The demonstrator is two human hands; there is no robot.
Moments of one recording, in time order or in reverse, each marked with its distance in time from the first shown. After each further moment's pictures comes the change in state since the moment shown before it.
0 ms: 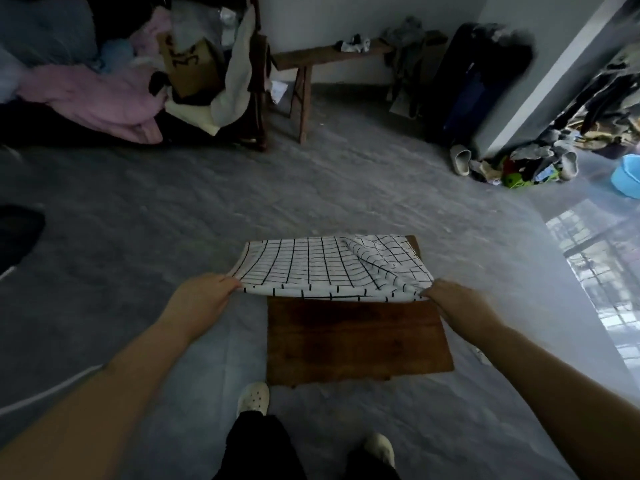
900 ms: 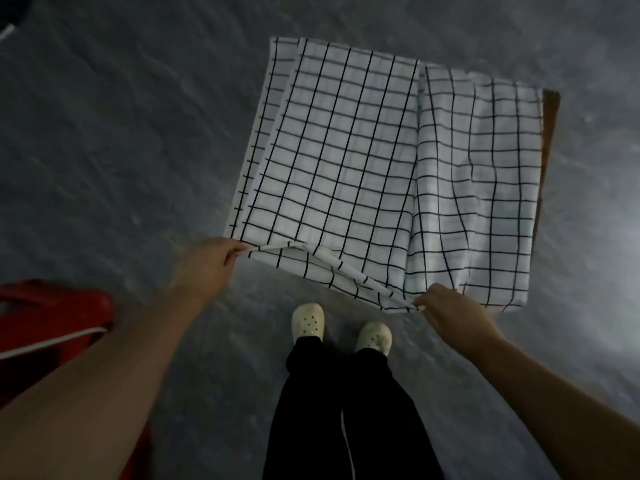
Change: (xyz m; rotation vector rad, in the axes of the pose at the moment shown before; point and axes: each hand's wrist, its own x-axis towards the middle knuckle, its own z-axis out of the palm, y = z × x) left_hand -0.130 0.070 0.250 -0.315 -0.360 -0.821; right_hand -0.064 0.004 0.277 0.239 -0.590 -0.039
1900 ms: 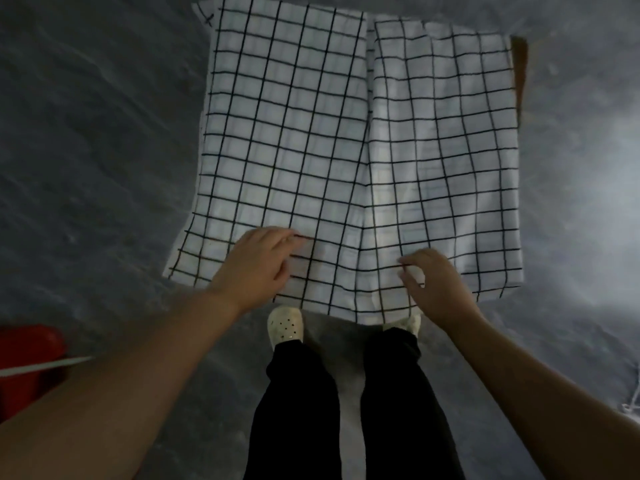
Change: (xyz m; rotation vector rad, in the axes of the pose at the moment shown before) left_hand 0.054 0.078 0.095 0.207 -0.123 0.615; right_hand 0.038 0.035 0.029 0.383 0.320 0.224
